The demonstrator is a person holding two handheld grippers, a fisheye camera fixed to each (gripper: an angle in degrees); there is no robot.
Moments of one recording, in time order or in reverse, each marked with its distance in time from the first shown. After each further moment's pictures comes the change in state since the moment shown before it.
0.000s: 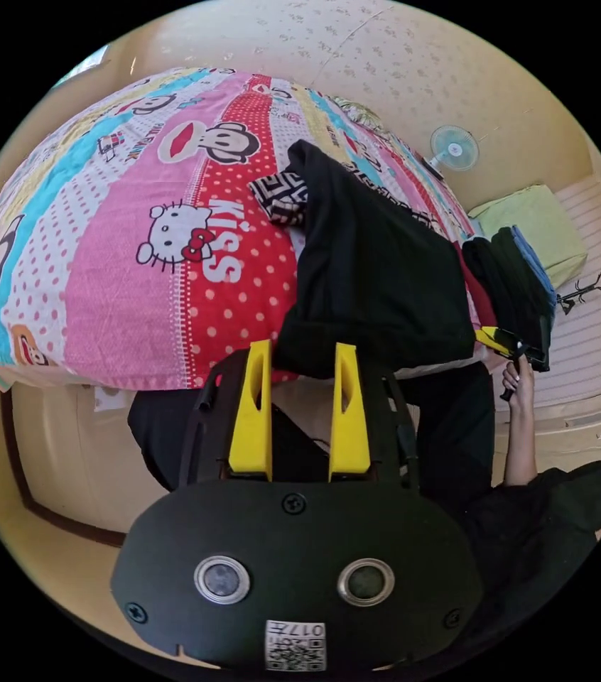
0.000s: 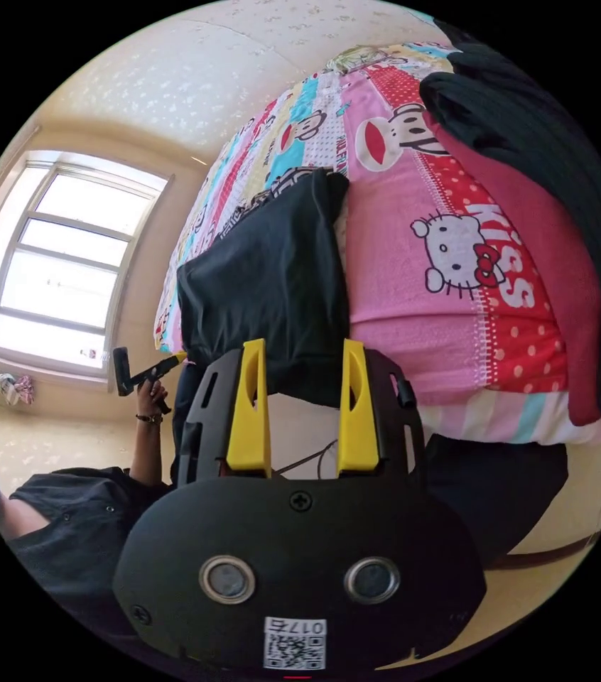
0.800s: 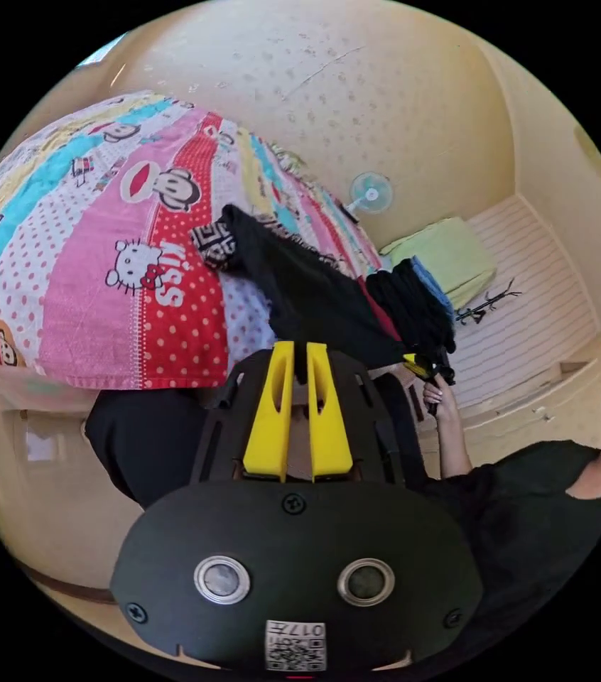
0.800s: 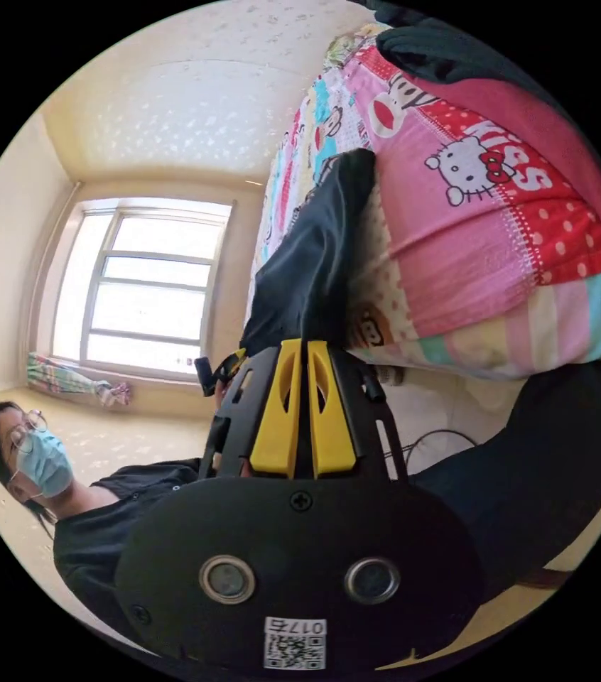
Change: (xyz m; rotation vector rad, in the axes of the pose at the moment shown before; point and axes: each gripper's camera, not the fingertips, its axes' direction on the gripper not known) left arm 0.025 0.053 -0.136 0.246 0.392 0.115; right arm 0.048 0.087 -0.067 0.042 -0.552 0.001
